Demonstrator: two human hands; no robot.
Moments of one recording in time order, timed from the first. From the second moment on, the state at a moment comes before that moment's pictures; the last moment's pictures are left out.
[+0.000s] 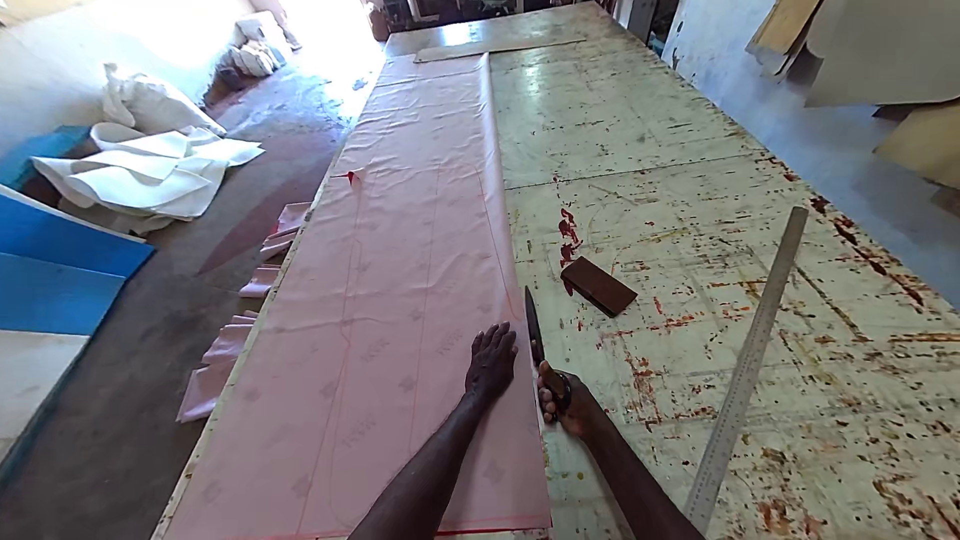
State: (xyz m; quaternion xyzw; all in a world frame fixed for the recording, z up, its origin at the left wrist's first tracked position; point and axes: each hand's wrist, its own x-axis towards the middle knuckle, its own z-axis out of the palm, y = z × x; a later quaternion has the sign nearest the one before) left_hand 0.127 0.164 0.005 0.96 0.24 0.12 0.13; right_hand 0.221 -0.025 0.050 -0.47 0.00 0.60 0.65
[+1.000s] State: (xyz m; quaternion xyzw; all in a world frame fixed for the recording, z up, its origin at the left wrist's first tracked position) left_hand -0.093 -0.004 0.055 0.94 0.18 0.00 0.29; right_hand 0.010 -0.331 0.109 -0.62 -0.01 0.60 0.51
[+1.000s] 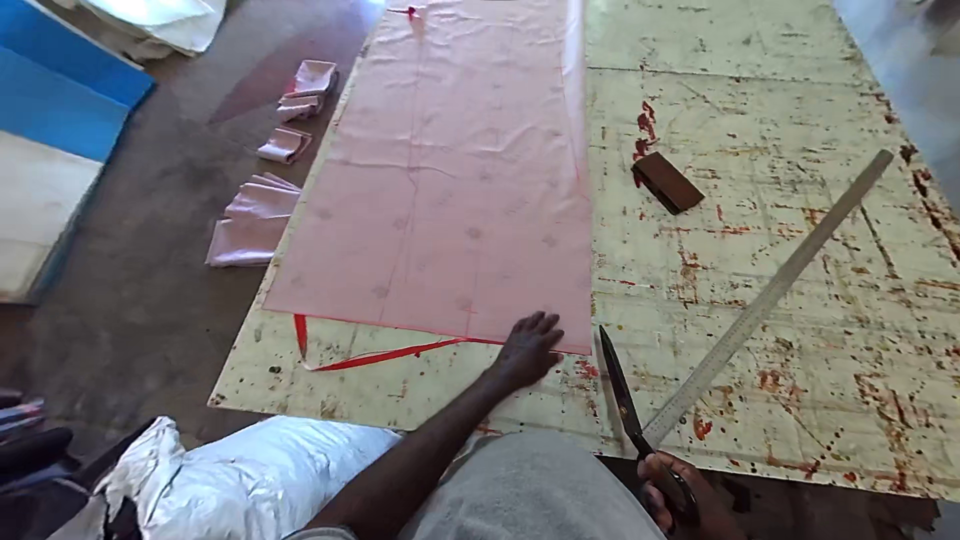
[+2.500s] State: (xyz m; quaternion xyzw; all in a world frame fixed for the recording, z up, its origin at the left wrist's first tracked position) left_hand -0.262 0.125 0.032 0.94 0.14 0.17 0.26; right_hand -0.186 -0.213 0.115 -0.54 -0.04 0.69 0.47
